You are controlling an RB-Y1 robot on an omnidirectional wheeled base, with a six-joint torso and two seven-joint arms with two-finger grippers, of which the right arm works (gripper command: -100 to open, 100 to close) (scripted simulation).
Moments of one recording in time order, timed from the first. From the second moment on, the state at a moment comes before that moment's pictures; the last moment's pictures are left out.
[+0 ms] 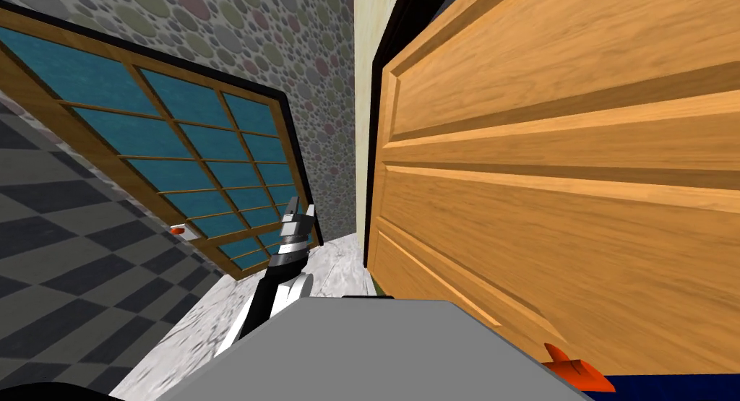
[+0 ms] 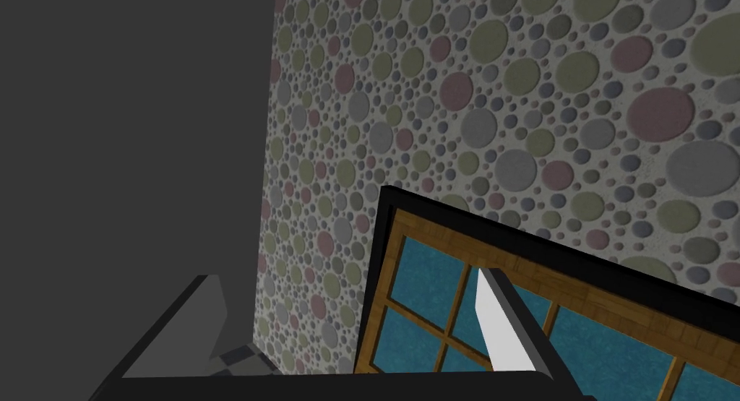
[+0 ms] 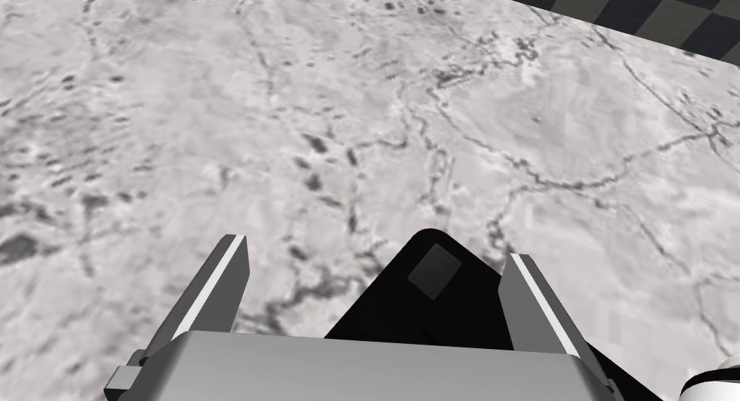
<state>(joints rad) 0.61 -0.31 0.43 -0.83 -1.20 1.25 1.46</state>
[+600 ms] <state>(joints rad) 0.59 -0.34 0.43 -0.80 -1.22 1.28 1.49</state>
